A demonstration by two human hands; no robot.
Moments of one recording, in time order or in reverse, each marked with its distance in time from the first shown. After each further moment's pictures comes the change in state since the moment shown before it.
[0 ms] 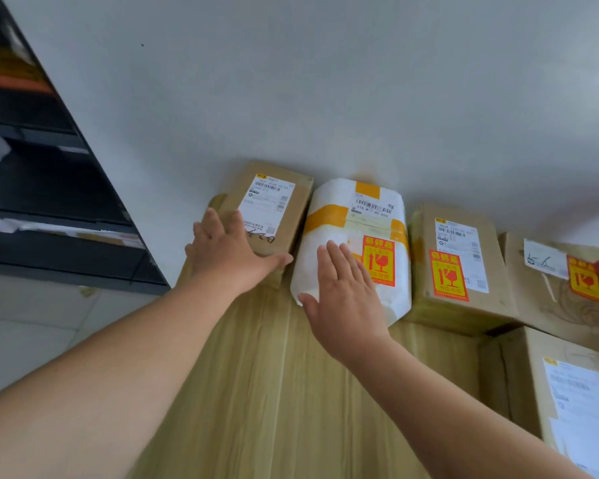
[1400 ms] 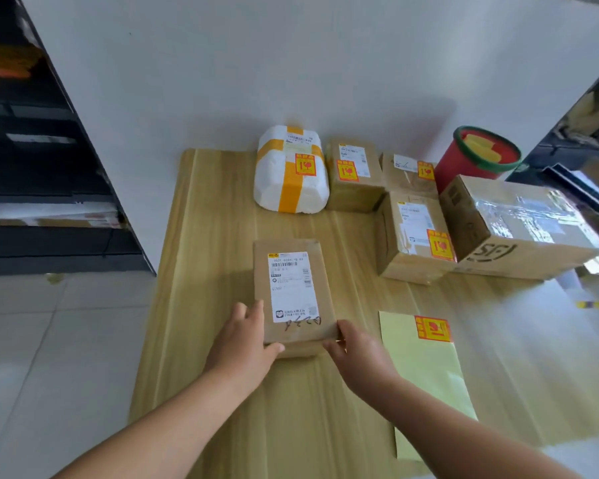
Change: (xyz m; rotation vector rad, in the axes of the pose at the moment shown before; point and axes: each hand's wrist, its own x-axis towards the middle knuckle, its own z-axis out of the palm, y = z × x) left_hand -0.380 -0.090 0.027 -0.212 -0.248 0.350; right_hand -0.360 -0.044 0.025 0.351 -0.111 0.513
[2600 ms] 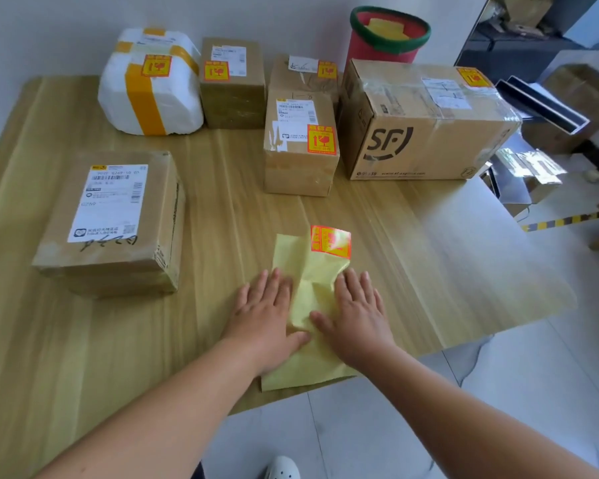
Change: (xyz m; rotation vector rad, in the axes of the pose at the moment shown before) left_hand -0.023 0.150 0.243 0.495 -0.244 0.299; right_hand -0.024 0.262 -0.005 -0.222 0.049 0.056
